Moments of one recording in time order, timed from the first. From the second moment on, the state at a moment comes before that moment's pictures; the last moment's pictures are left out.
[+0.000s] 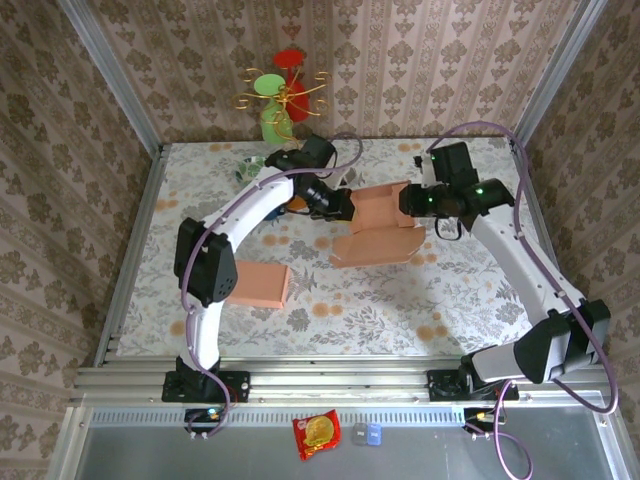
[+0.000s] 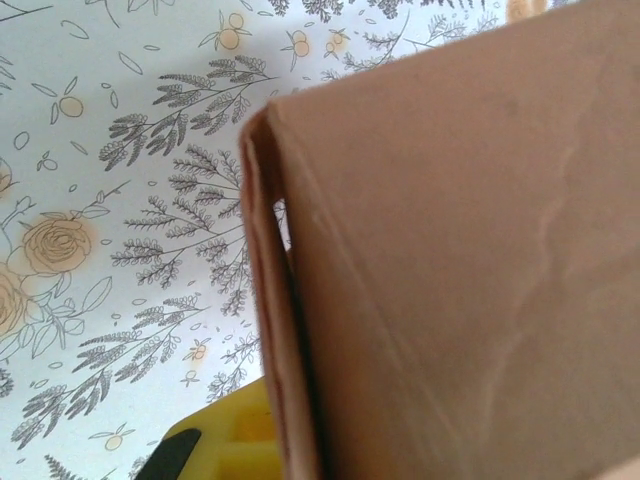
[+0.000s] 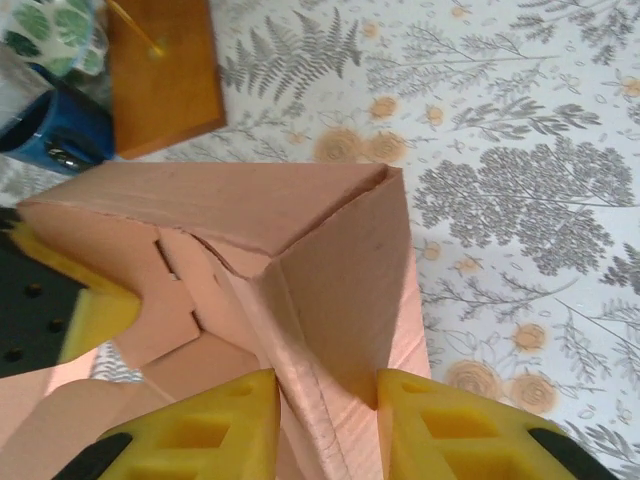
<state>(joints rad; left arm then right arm) -0.66 2.05 1.94 -1.02 0.56 -0.34 0.28 1.41 1.39 -0.85 -0.07 0.26</state>
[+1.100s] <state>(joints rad) -0.78 2.15 2.20 -1.22 0.36 -0.37 0.40 1.51 1.41 -1.02 0.48 0.41</state>
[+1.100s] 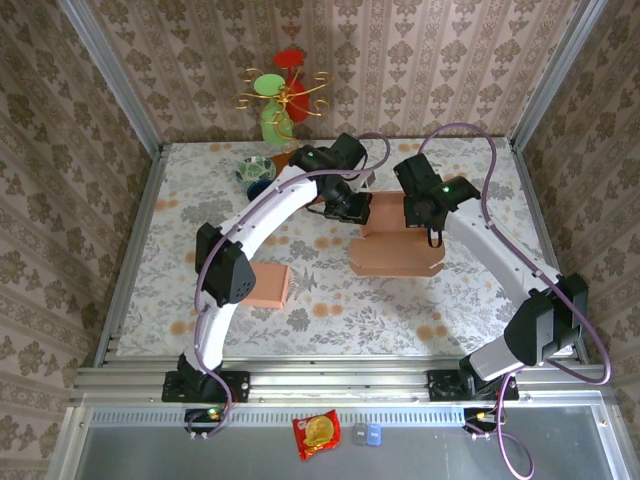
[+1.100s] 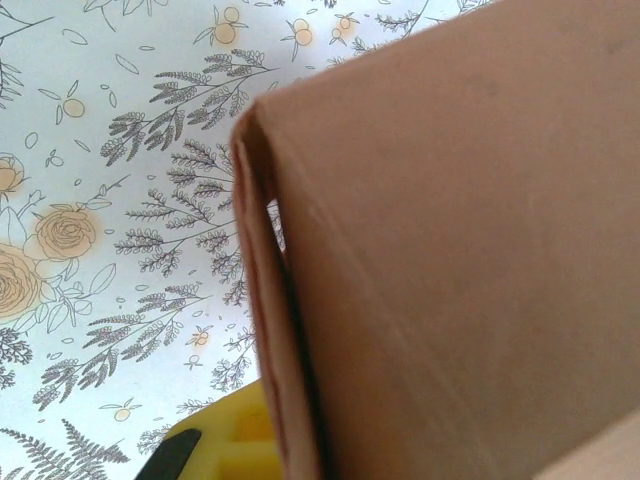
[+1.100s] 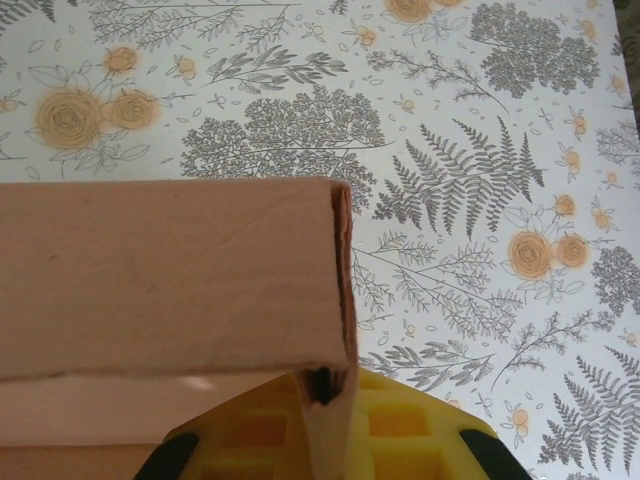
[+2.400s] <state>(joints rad) -0.79 2.16 2.11 -1.11 0.34 -0.39 0.38 1.48 1.34 -0.97 0.44 0.46</state>
